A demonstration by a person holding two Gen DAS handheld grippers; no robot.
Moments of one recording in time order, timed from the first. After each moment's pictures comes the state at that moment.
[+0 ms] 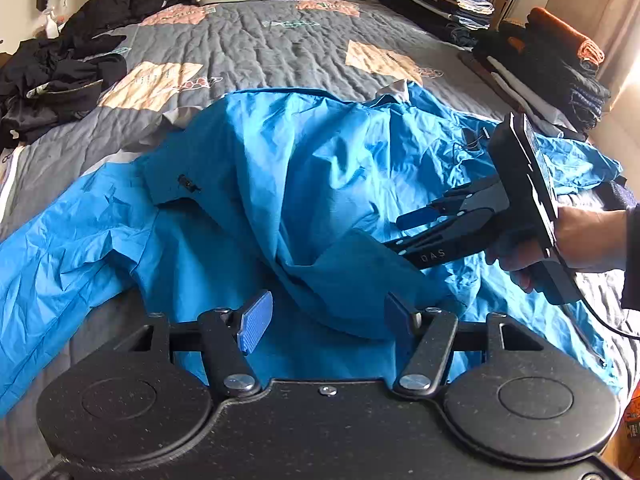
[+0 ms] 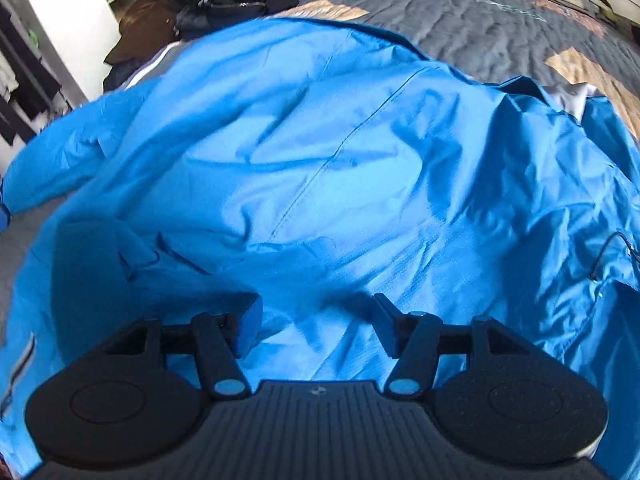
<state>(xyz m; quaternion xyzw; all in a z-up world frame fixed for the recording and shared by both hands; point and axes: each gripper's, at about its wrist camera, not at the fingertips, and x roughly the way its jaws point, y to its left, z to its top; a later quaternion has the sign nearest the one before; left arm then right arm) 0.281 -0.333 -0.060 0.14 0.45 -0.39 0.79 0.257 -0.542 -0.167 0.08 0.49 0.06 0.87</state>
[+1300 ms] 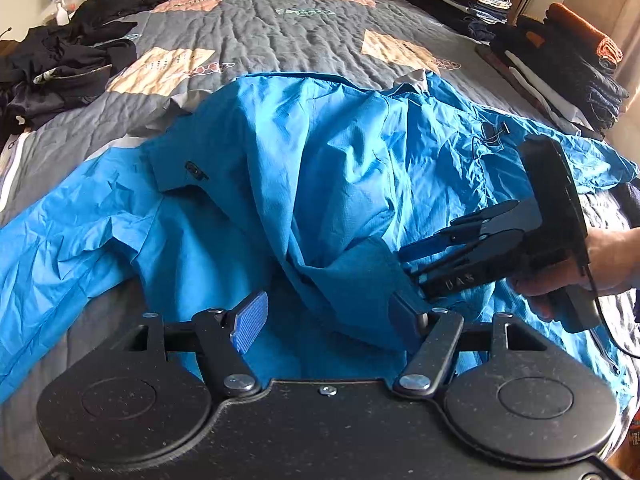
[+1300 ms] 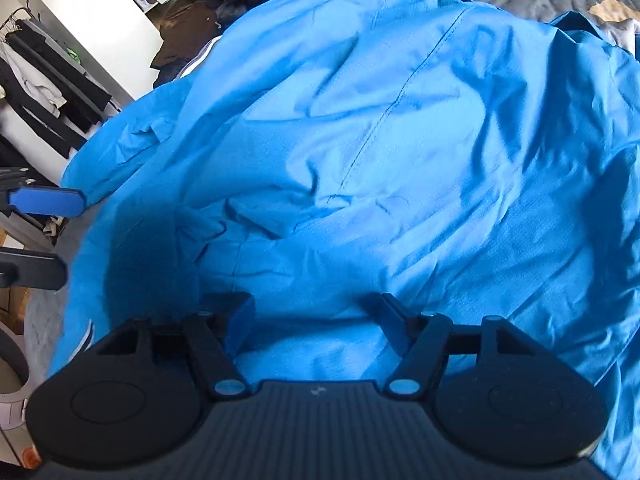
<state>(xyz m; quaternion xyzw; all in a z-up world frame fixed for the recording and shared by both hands) 0.285 -0.336 -0.070 0.14 0.46 -0.37 0.79 0.229 -0.541 -0.175 0.16 0.50 0.13 0.84</state>
